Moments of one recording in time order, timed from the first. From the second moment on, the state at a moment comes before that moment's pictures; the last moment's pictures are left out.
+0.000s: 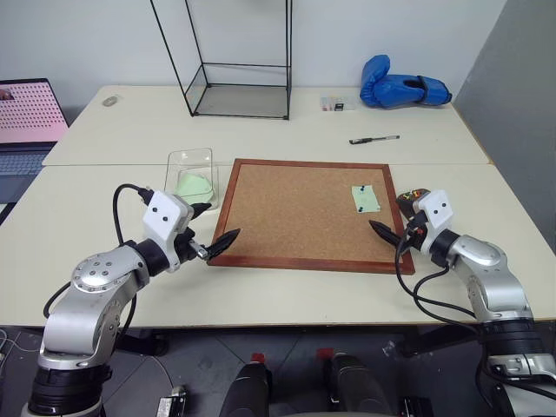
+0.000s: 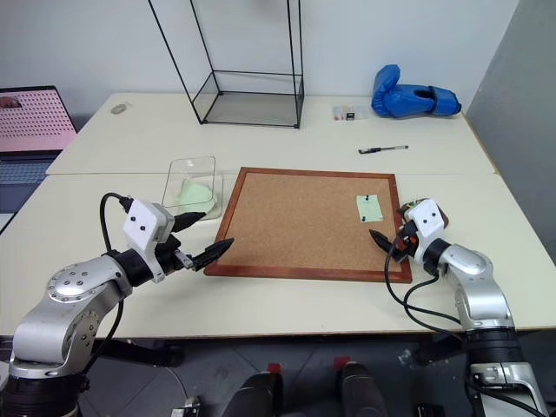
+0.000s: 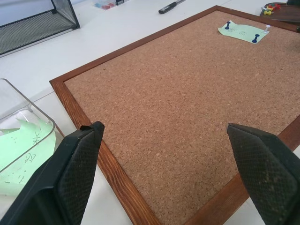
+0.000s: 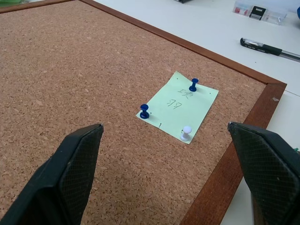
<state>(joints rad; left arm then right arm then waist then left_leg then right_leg) -0.12 0.66 0.18 -0.39 -0.40 0.56 -0.67 -0.33 -0.52 -0.06 0.13 0.22 0.21 0.69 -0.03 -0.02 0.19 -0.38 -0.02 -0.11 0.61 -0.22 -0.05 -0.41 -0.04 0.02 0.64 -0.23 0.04</state>
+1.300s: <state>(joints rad) -0.40 0.55 -0.08 -0.22 -0.38 0.49 -0.78 -0.30 -0.50 -0.03 -0.03 0.26 0.32 0.72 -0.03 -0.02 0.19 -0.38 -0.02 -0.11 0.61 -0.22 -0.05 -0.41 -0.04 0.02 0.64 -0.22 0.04</state>
